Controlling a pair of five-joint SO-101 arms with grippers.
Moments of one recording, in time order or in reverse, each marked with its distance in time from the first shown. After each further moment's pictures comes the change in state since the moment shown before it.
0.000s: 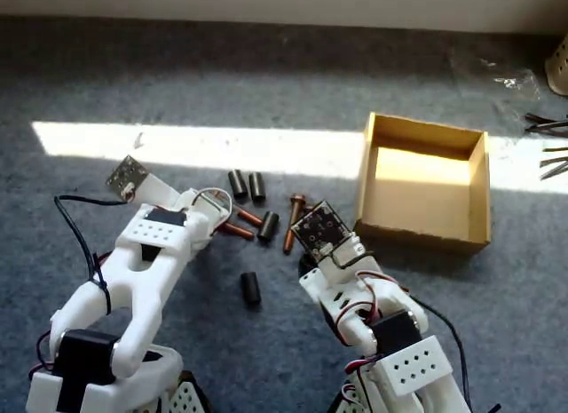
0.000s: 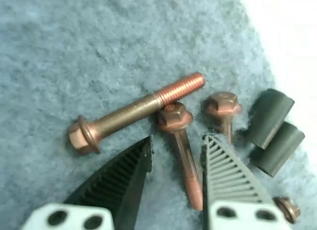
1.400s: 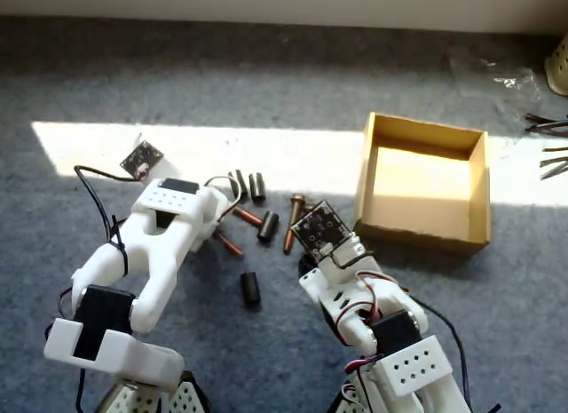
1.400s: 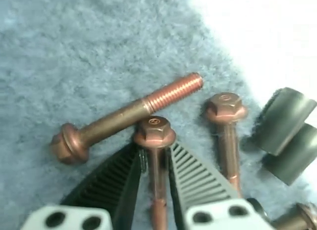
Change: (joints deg) left arm 3.6 15.6 -15.6 11.9 -4.1; right arm 0.0 0.0 0.0 0.0 0.0
